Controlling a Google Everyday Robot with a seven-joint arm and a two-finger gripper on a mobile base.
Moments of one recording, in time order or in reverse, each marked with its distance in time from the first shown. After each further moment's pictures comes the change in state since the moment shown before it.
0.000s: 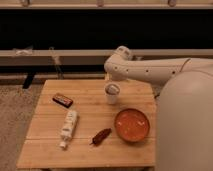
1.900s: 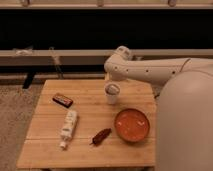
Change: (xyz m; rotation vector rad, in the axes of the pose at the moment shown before) arm 0.000 0.000 0.000 0.001 0.000 -0.002
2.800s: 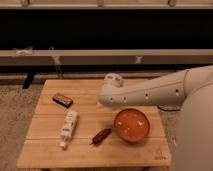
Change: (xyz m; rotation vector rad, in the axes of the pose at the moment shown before) arm 0.165 0.048 -0.010 -0.054 0.084 -0.175
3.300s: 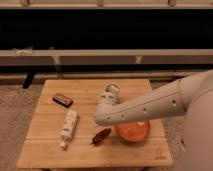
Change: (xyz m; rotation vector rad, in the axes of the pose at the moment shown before) arm 0.076 0.035 0.014 -0.043 0.096 -0.091
